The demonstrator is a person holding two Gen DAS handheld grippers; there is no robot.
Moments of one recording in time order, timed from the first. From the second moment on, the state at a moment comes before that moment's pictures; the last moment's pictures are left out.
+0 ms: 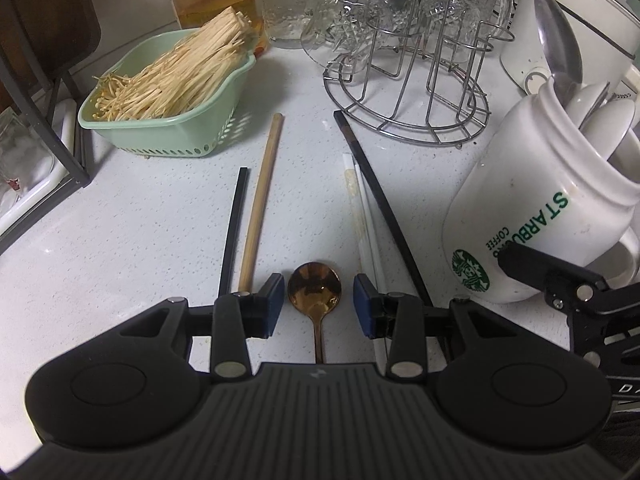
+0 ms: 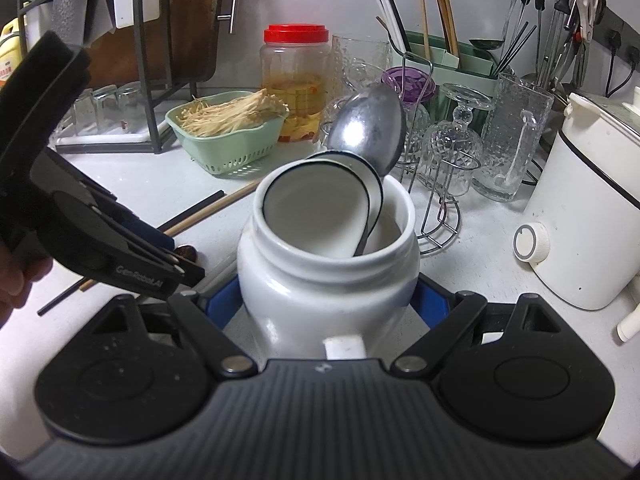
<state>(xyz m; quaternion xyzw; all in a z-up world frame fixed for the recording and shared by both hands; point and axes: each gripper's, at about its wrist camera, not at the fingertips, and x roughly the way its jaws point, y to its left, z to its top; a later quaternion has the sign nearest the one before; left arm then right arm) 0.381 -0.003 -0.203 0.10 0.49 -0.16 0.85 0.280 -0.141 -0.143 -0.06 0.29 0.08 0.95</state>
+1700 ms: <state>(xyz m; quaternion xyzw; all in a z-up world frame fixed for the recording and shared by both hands) 0.317 -0.023 -0.093 0.05 0.38 -0.16 0.91 0.280 -0.142 -0.144 -0.07 0.27 0.10 0.95</state>
